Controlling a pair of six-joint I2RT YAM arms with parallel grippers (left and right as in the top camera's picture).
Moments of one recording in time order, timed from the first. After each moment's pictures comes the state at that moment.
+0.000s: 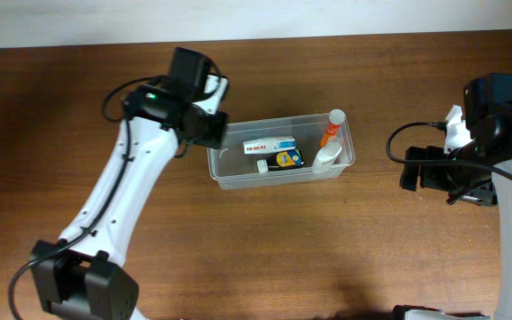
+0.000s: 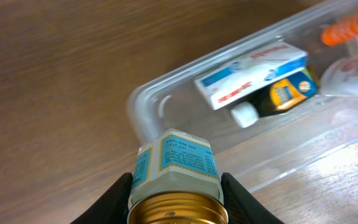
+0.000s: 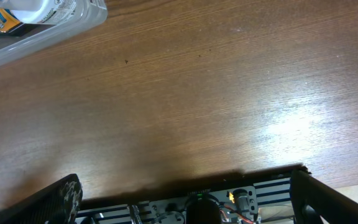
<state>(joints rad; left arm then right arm) -0.35 1.77 1.67 -1.05 0.05 -0.02 -0.14 1.44 1.65 -1.68 -0.05 0.12</state>
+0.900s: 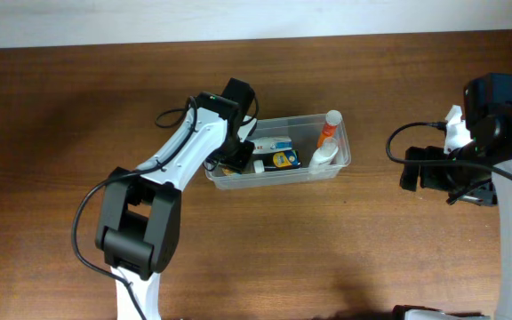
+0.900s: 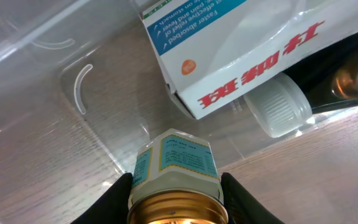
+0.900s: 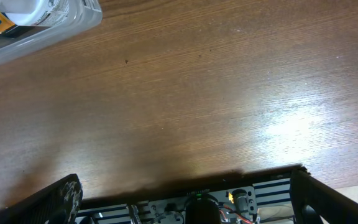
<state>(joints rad) -0.44 2.11 1.67 -1.06 0.03 -0.02 -0.14 1.44 1.65 -1.68 -0.05 0.11</state>
